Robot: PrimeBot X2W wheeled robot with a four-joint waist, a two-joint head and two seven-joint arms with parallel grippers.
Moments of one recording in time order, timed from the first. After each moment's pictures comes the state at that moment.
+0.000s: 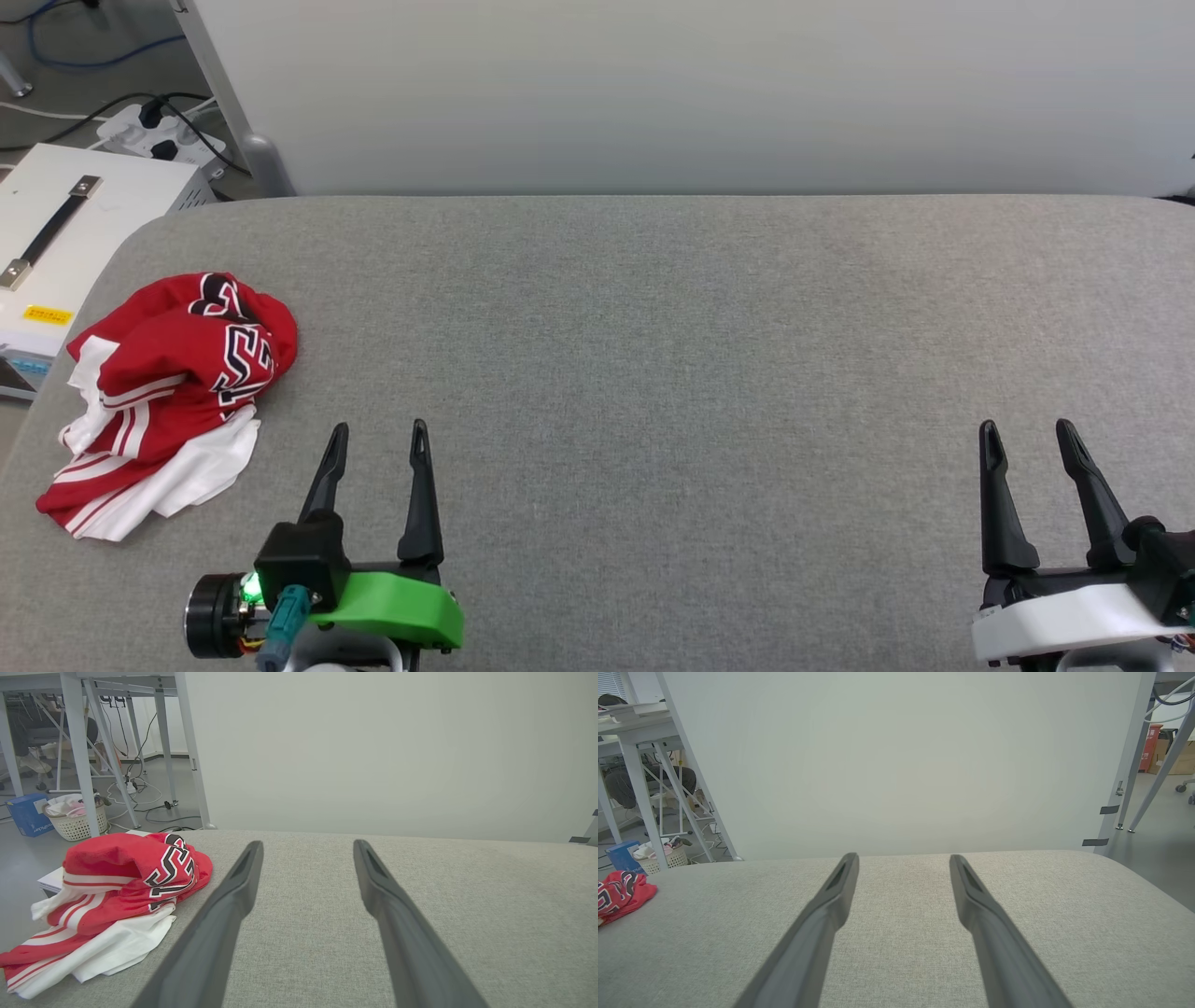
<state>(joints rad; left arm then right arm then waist) 0.02 0.05 -0.10 0.04 -0.12 0.04 -0.26 0.10 -0.05 -0.07 -0.07 0.17 0.13 -0.25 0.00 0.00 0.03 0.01</state>
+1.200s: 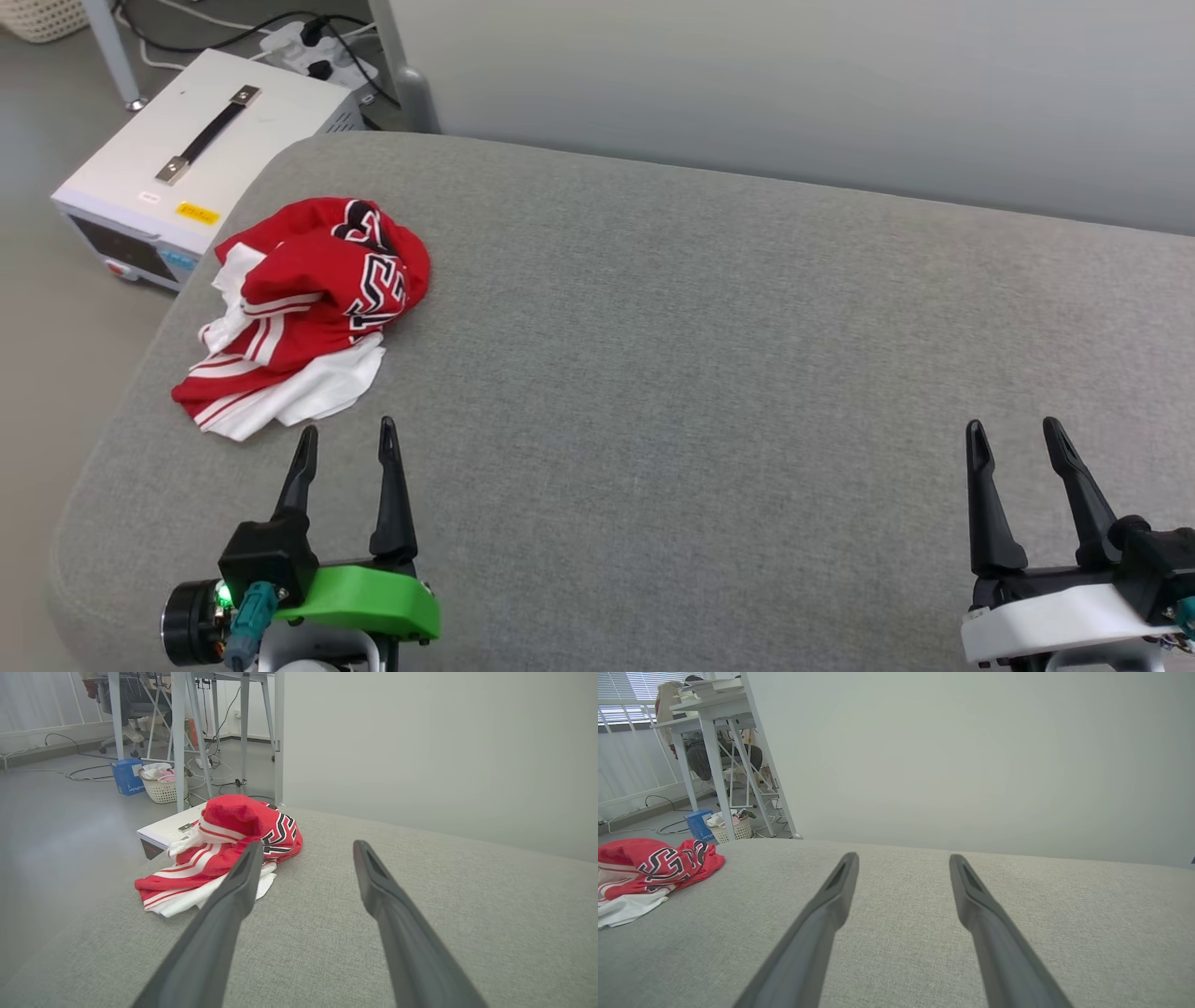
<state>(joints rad) 0.01 0.05 -0.05 0.06 -0.16 0.04 -0.26 0.10 -0.05 -0.05 -0.07 0.15 0.13 -0.26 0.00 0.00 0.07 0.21</state>
